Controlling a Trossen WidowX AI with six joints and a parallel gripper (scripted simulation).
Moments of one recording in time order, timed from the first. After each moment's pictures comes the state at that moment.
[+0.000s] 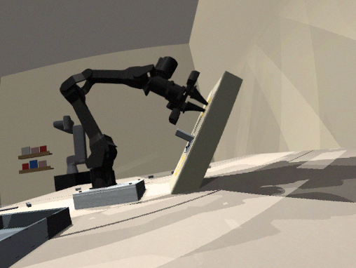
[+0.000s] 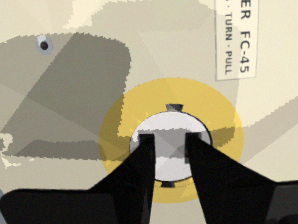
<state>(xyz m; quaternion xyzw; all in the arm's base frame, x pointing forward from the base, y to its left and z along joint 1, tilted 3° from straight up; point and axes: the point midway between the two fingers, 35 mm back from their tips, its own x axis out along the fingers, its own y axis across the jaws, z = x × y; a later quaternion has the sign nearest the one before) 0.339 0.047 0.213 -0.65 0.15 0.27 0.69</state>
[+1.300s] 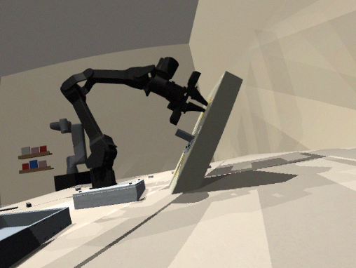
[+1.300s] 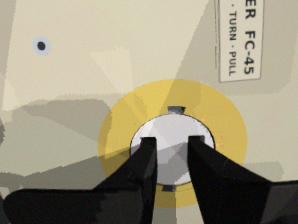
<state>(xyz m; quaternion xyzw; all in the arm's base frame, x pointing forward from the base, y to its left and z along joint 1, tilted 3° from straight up) 0.342 0.048 0.210 -0.65 0.16 0.27 0.69</state>
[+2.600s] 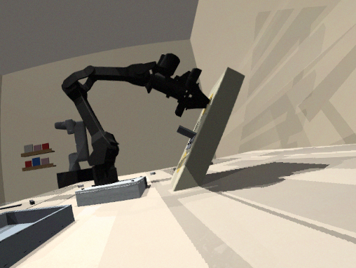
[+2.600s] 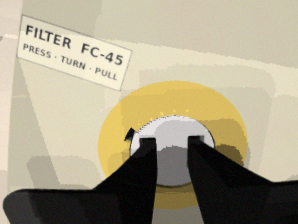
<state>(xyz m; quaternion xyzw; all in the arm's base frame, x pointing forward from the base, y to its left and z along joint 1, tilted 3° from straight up) 0.343 0.048 0.210 -0.19 0.28 0.15 0.93</state>
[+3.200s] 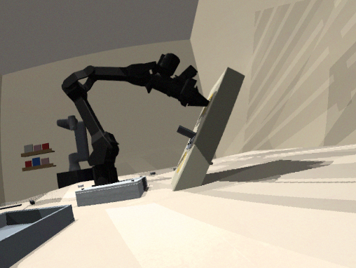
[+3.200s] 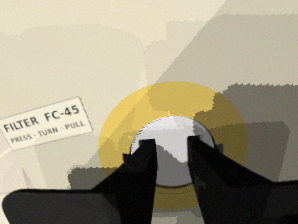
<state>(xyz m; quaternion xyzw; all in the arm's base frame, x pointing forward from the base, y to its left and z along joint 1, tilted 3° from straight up) 0.343 0.048 0.211 0.10 0.31 0.06 0.95</state>
